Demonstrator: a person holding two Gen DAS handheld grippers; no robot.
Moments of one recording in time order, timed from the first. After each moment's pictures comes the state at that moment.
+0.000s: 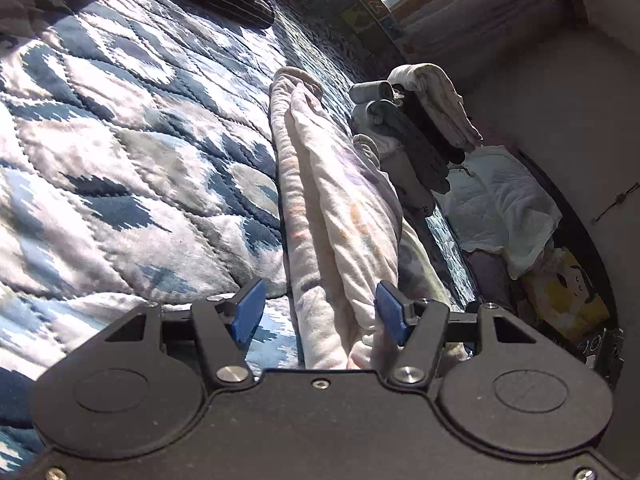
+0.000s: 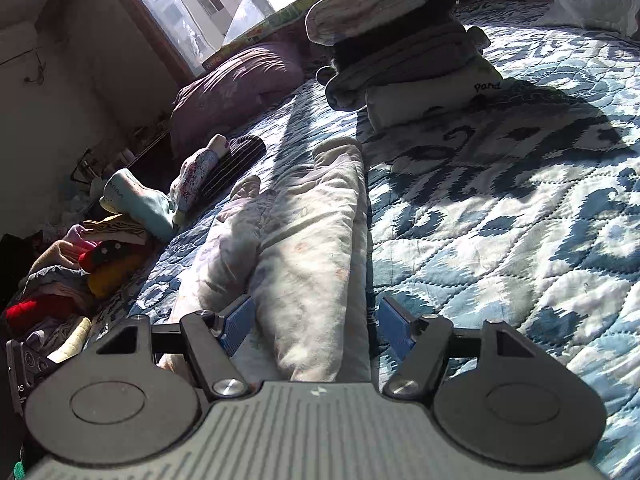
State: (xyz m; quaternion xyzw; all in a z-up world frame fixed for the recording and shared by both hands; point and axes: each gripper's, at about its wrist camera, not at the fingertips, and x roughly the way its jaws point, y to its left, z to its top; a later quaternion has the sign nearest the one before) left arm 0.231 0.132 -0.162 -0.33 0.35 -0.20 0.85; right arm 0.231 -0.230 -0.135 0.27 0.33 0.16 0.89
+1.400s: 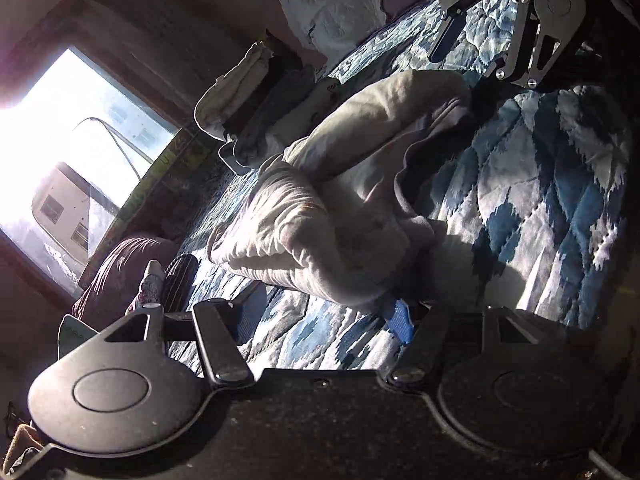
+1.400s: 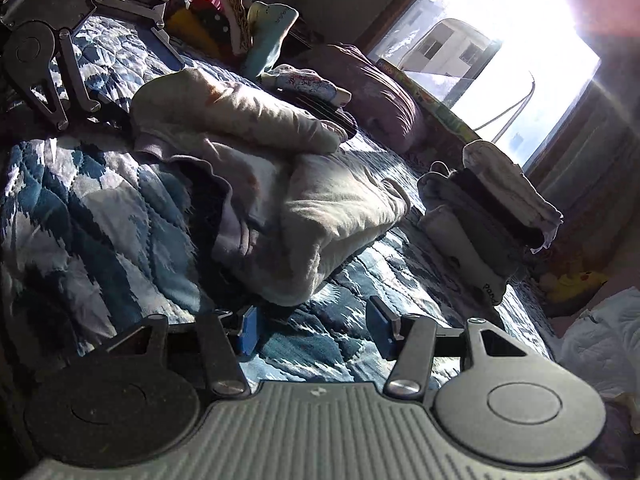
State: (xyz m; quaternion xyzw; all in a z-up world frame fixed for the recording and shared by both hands) left arm 0.140 0.048 -0.192 0.46 0.09 -0.21 0.86; right arm 0.131 -0.166 -0.177 -0.37 0.14 0.20 0.90
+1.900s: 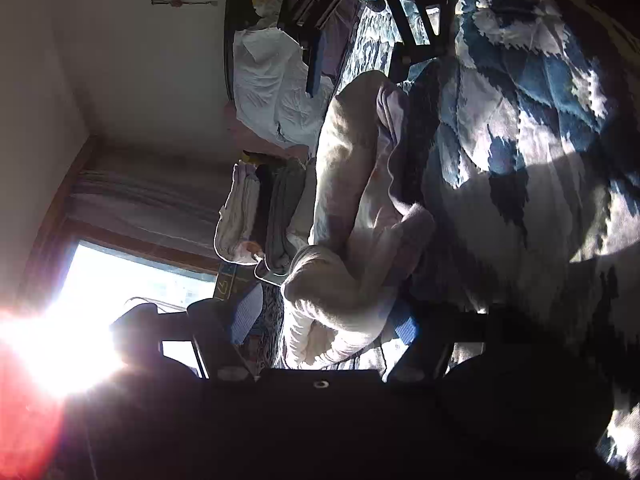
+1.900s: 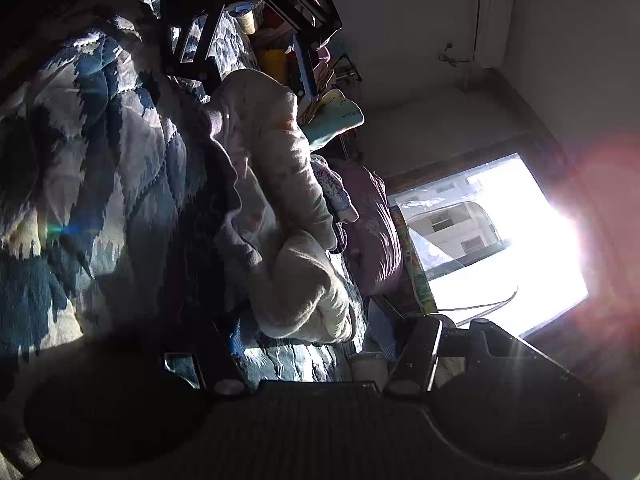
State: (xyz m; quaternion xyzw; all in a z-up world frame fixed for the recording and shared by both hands) left arm 0.145 0.072 -0.210 0.62 -0.13 -0.24 0.73; right arm 0.120 -0.185 -0.200 -0.58 -0.11 0.24 0.77
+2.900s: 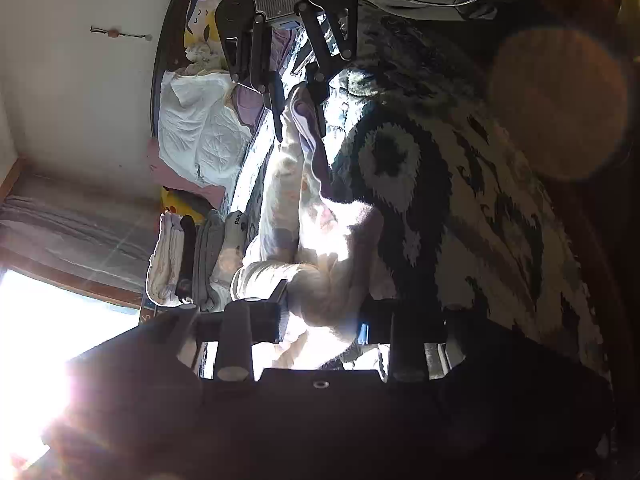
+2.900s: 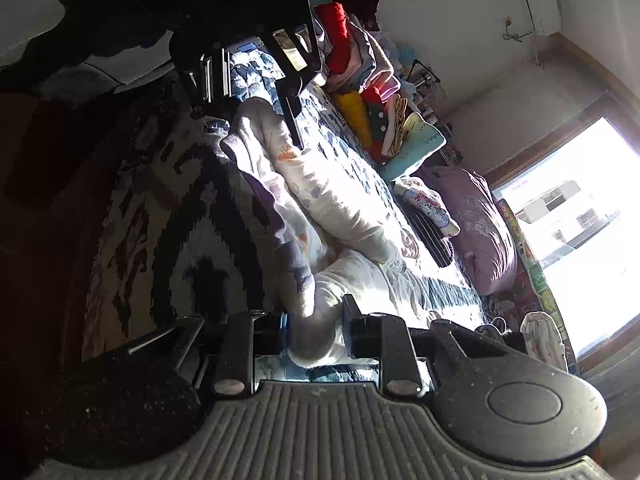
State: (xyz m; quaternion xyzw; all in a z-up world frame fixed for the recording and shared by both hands) left arm 0.046 0.066 -0.170 0.61 -0.05 -0.38 0.69; right arm 0.018 -0.191 -0.109 -0.49 0.05 0.41 0.77
